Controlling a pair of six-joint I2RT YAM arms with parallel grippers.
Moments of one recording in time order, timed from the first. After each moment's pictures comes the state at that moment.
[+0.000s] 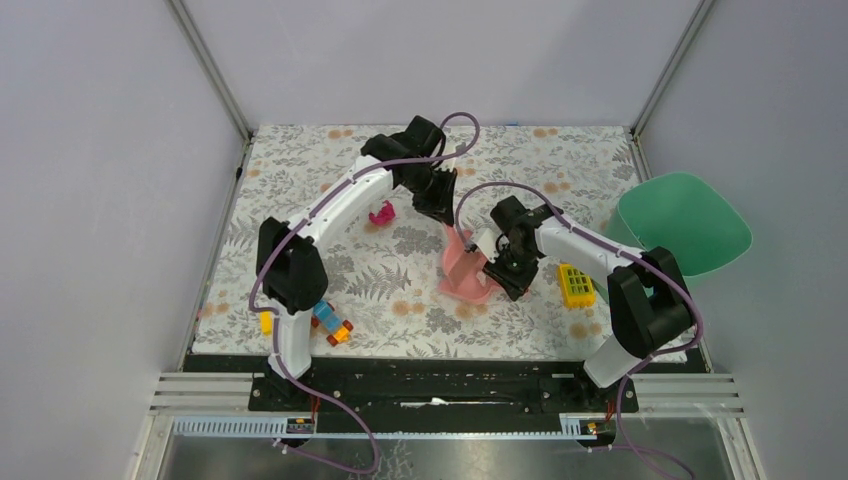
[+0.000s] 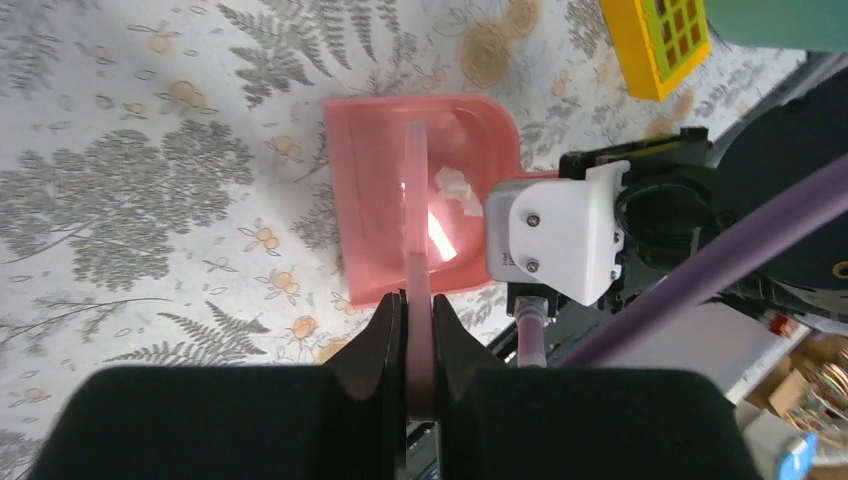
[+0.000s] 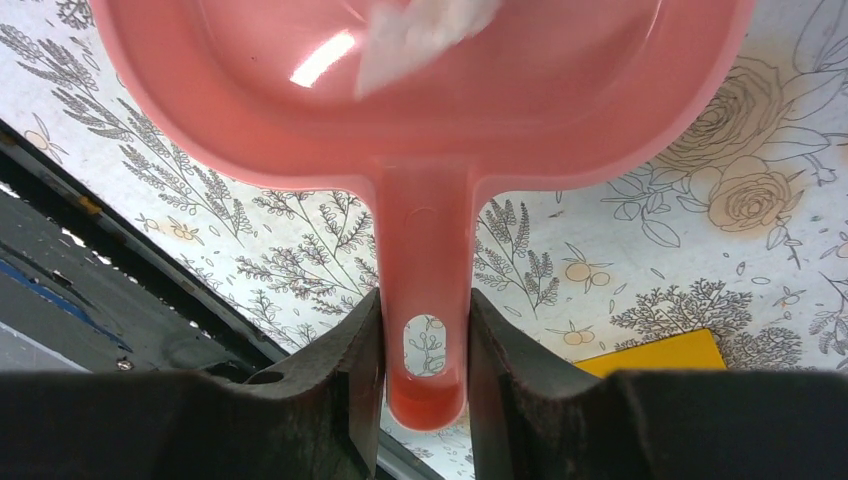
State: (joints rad) left arm -0.61 1.99 1.94 -1.00 0.44 -0.27; right arm 0.52 1.61 1.07 -0.96 -0.18 -0.49
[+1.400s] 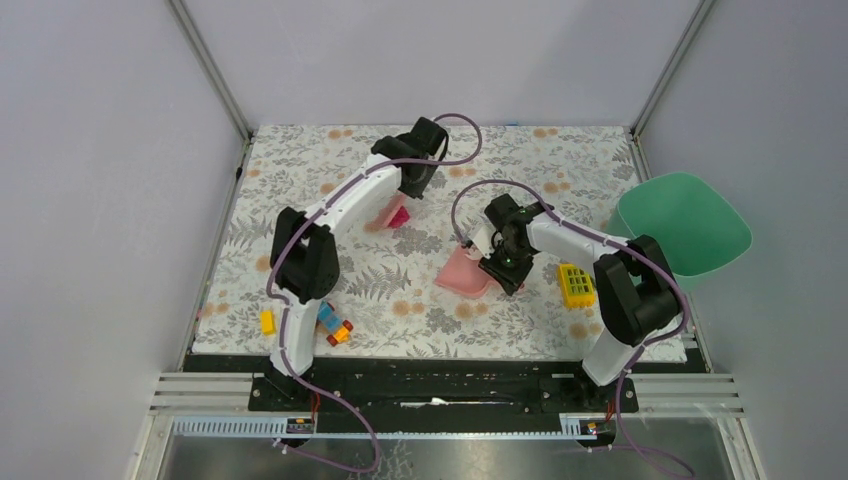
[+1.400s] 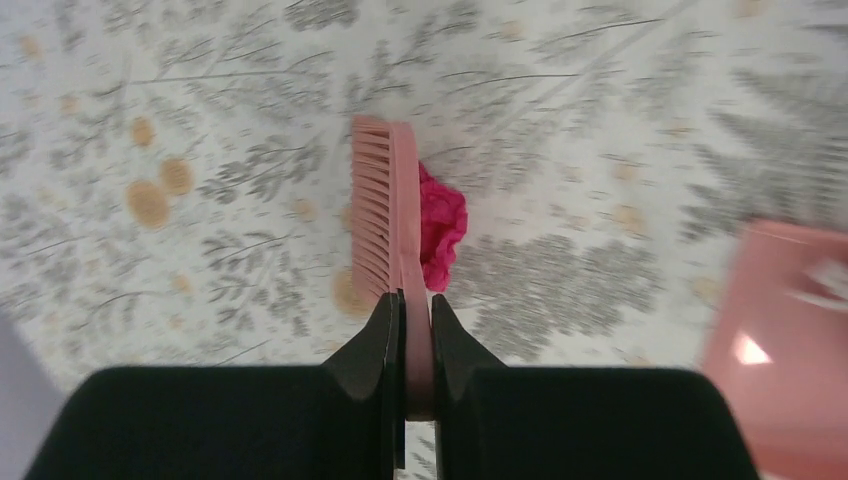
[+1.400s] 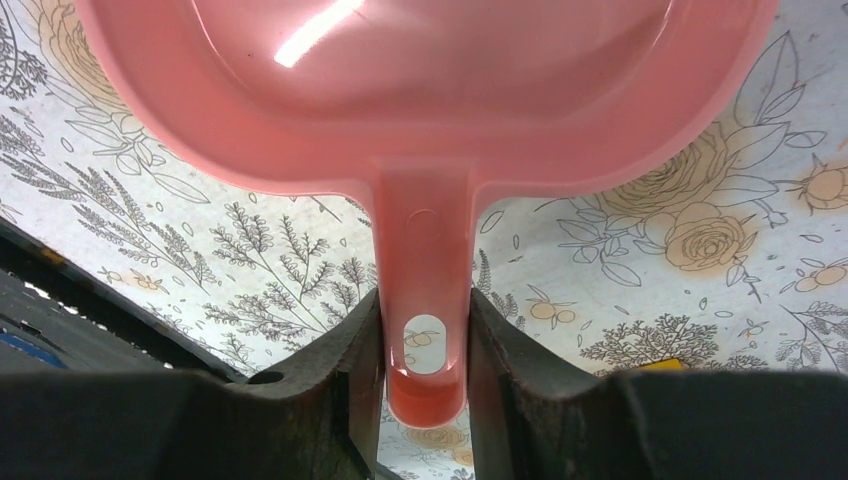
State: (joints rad) left arm -0.59 2.13 1.98 -0.91 -0.34 0.03; right arm 0.52 1.69 1.09 -0.88 -0.14 -0.47
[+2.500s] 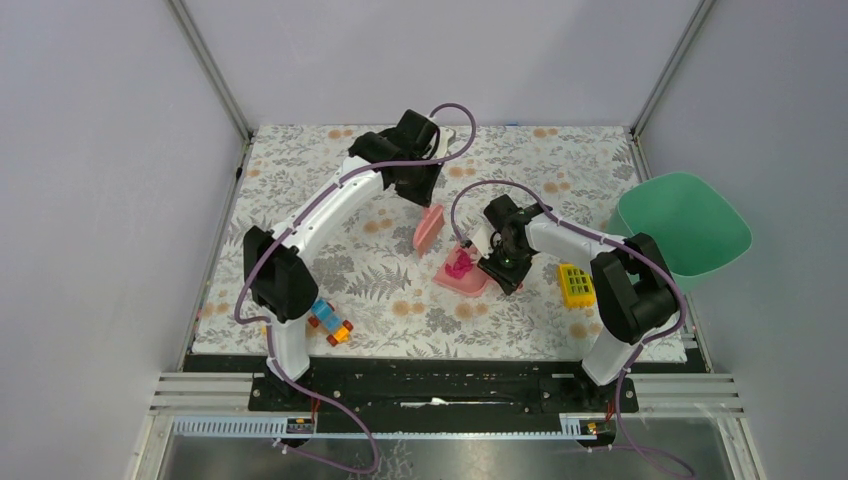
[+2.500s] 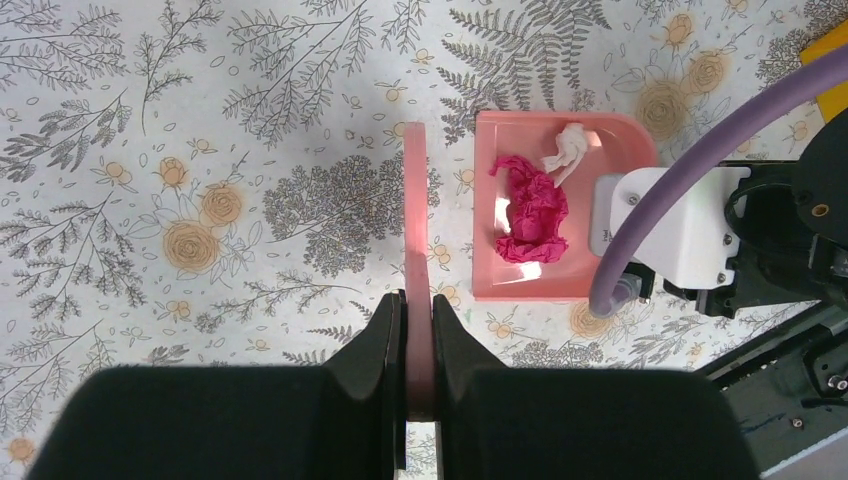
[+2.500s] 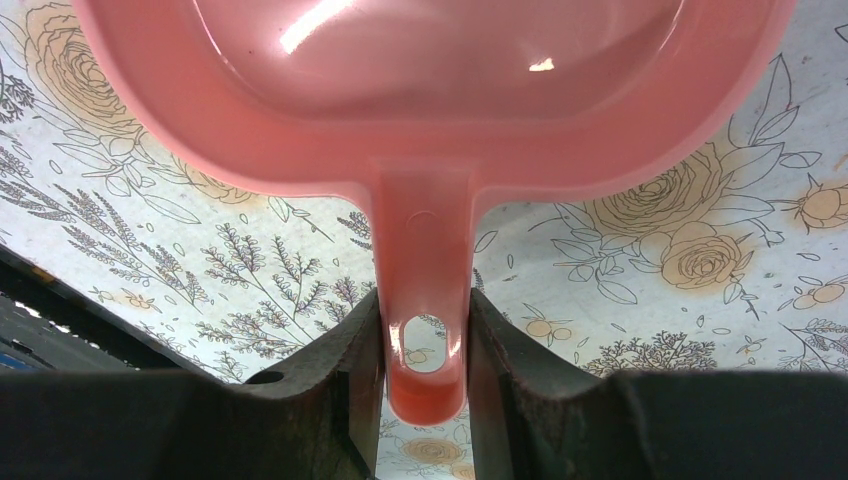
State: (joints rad) left arm -0.63 1.90 1.93 -1.00 0.07 -0.12; right arm 0.52 1.71 1.08 -0.85 -0.14 -0.47
